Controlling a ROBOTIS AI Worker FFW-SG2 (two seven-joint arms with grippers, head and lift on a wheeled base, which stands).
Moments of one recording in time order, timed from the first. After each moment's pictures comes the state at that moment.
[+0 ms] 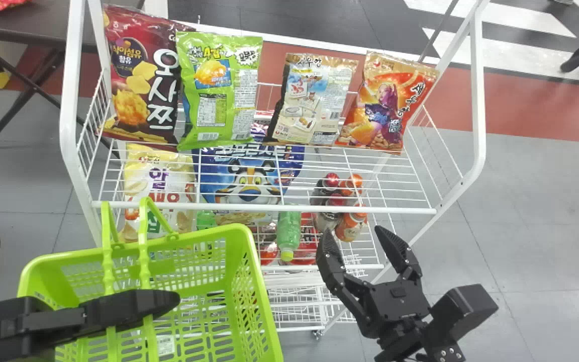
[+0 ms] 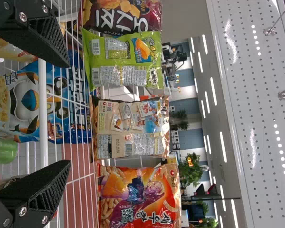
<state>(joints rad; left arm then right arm) 0.21 0.23 0.25 -1.83 1.19 1.57 -0.66 0.71 0.00 -0.07 -2.03 -0.17 -0.15 0.22</state>
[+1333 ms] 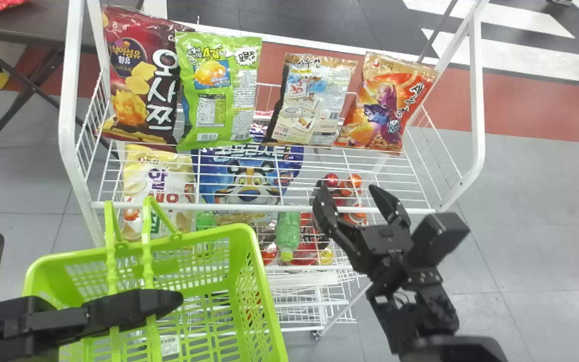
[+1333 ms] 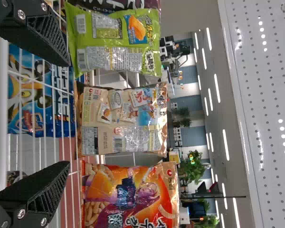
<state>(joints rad) 0.21 0.22 0.24 -1.83 1.19 1.57 -0.66 0.40 0.00 -0.10 -1.94 -0.14 0.09 0.19</state>
